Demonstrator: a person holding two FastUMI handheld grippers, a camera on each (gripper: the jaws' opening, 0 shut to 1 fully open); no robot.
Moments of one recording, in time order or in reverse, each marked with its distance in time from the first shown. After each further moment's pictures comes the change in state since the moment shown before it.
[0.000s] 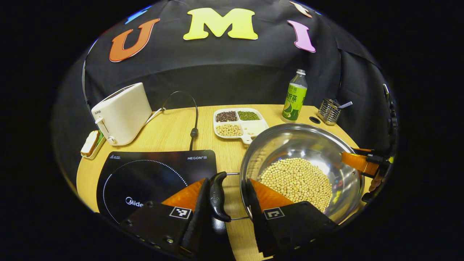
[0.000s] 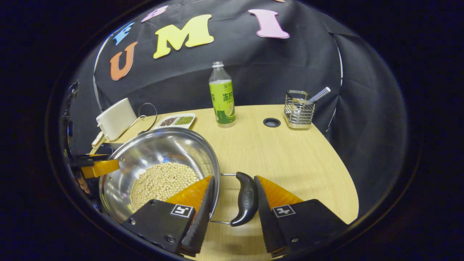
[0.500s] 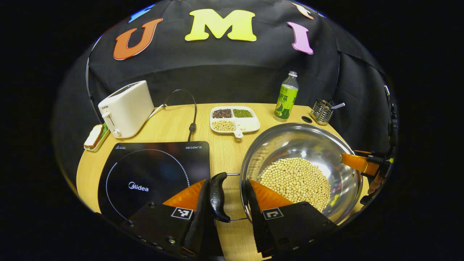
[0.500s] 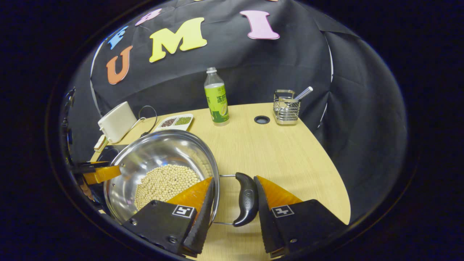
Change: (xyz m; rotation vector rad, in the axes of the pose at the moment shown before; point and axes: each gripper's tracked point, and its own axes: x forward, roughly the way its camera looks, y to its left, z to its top) left arm -0.047 -0.019 -0.004 -0.016 -0.006 -0.005; right arm -0.058 -0.011 -0.001 0.034 0.011 -0.026
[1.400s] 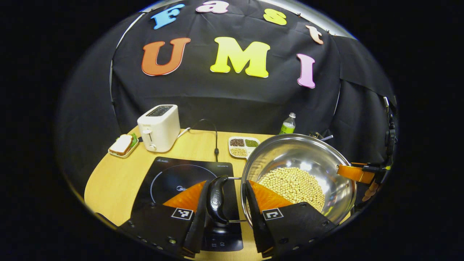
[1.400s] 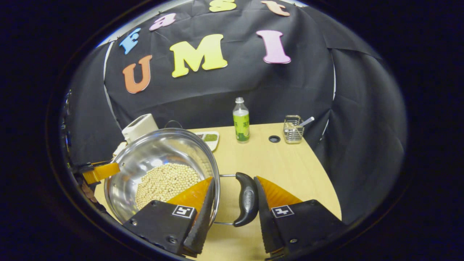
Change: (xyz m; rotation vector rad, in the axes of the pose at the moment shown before) left arm -0.124 0.058 0.044 -0.110 -0.194 0.036; right arm -0.102 0.089 0.041 -0.021 -0.074 0.071
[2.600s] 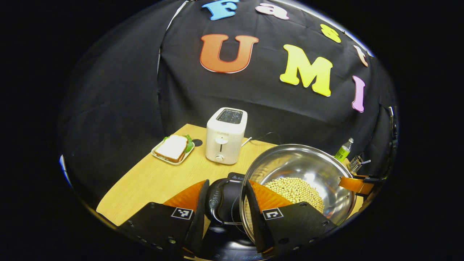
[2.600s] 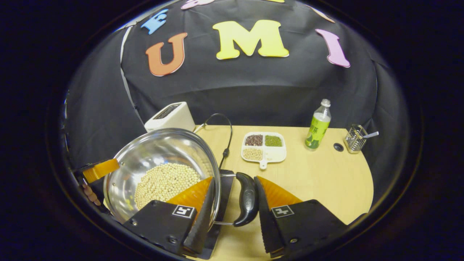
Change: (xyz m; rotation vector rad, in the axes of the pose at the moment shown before) left arm 0.039 0.212 0.014 -0.155 0.004 0.231; right arm 0.120 0.214 0.004 -0.101 0.107 0.112
